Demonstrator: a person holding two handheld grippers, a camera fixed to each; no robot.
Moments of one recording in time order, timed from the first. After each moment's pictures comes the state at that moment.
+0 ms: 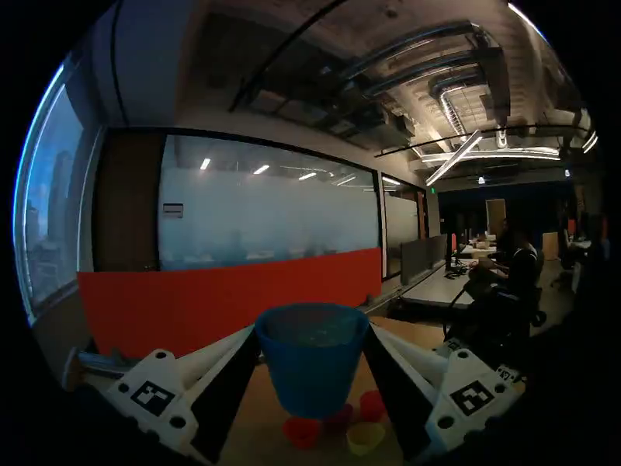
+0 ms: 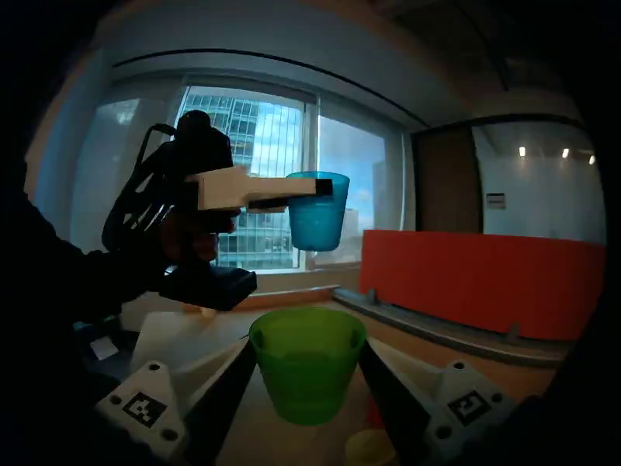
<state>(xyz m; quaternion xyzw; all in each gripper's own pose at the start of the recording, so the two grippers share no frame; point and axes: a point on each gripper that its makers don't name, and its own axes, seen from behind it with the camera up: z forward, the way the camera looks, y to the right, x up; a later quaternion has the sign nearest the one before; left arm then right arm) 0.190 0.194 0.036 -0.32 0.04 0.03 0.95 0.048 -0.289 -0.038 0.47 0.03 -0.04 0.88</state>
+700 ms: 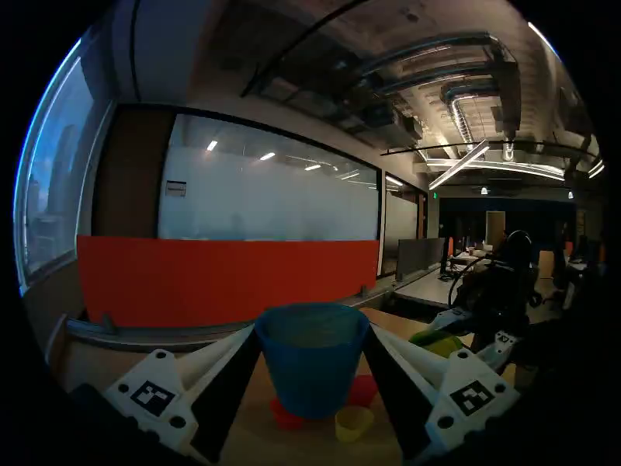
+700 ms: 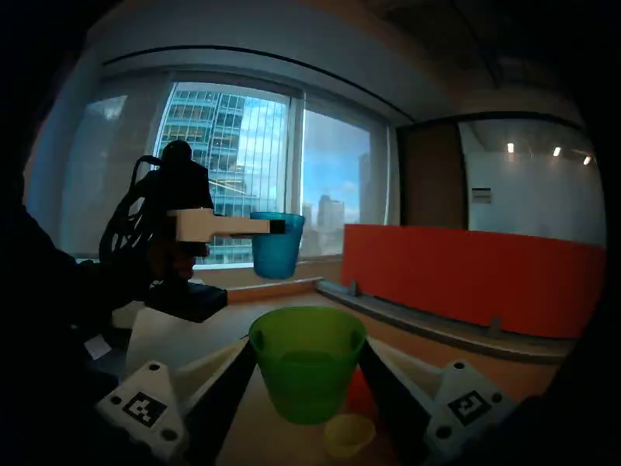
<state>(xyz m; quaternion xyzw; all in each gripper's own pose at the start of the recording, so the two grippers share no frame) 0.145 0.179 0.022 -0.32 0.01 -0.01 0.95 0.055 -0.245 -0.036 0.44 0.01 -0.04 0.90</state>
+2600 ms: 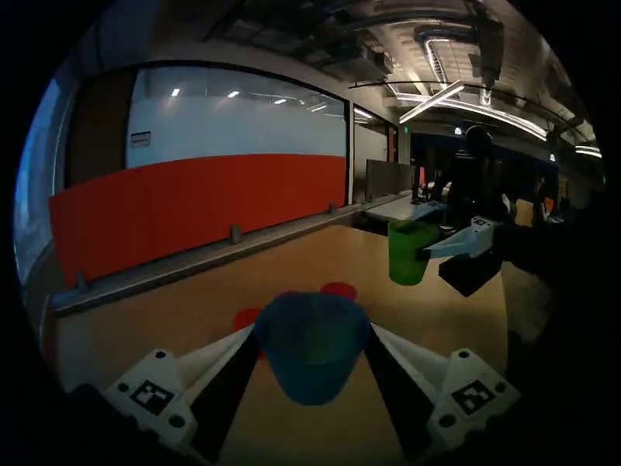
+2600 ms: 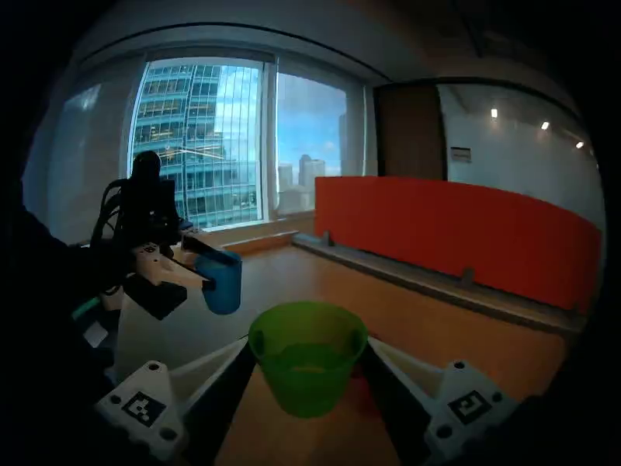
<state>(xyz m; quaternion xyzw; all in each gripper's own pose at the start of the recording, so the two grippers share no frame) -0.010 0.197 -0.013 -0.39 -0.12 0.08 0.91 -0.005 -0.158 -0.030 0.41 -0.09 -0.06 0.91</state>
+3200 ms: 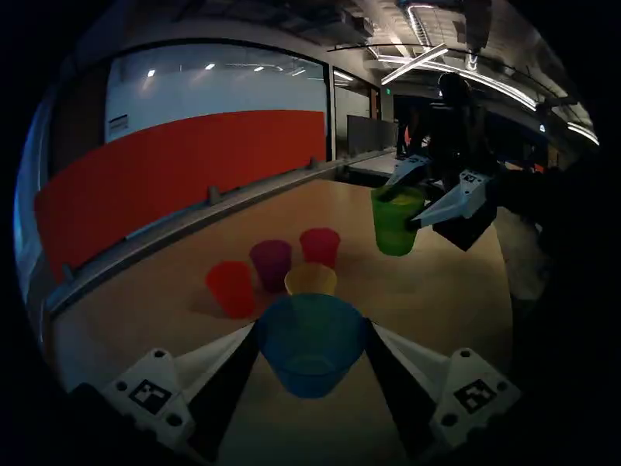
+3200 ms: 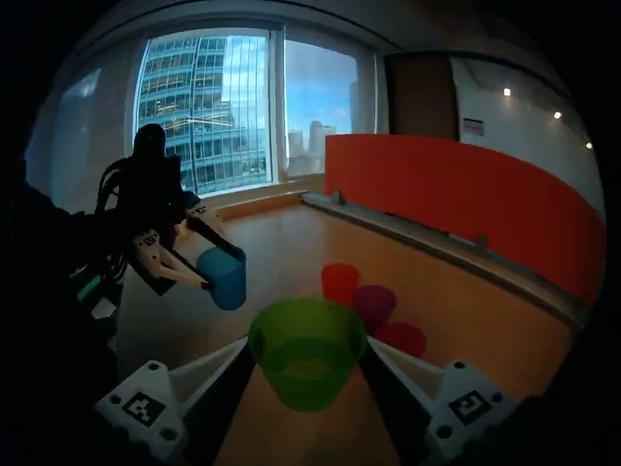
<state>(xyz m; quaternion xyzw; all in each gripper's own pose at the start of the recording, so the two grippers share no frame) -0.083 0.209 -0.034 -0.41 -0.19 0.14 0.88 -0.066 -0.147 -0.040 0.42 -0.17 -0.10 0.89</state>
